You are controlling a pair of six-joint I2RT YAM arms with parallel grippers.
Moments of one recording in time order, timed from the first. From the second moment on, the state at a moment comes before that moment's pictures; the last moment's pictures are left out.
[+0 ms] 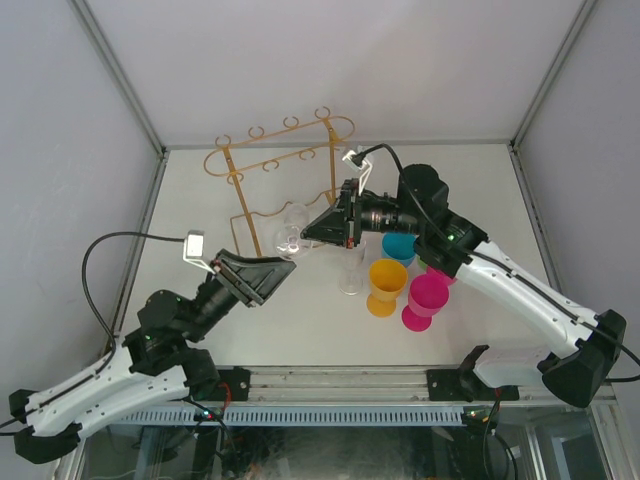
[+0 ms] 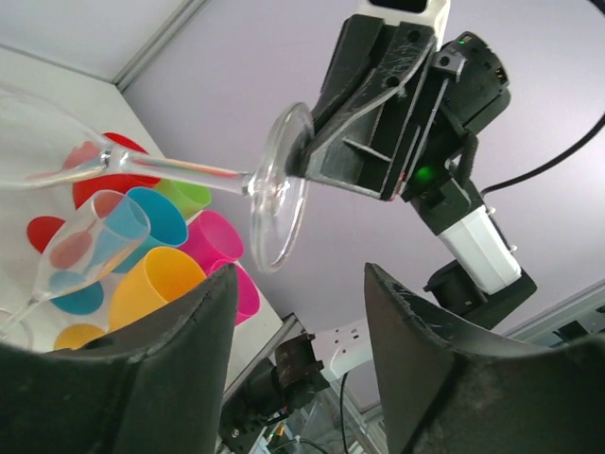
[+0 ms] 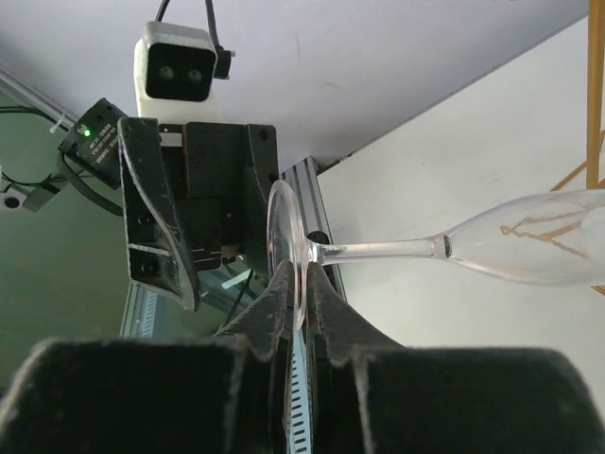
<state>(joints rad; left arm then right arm) -1.04 0.42 0.56 0.12 -0.22 -0.88 0.78 1.25 1.27 -0.08 -0.66 0.54</state>
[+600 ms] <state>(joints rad) -1.04 0.46 0.56 0.18 -0.20 -0.89 0.79 1.25 1.26 -0.08 -0.71 0.53</state>
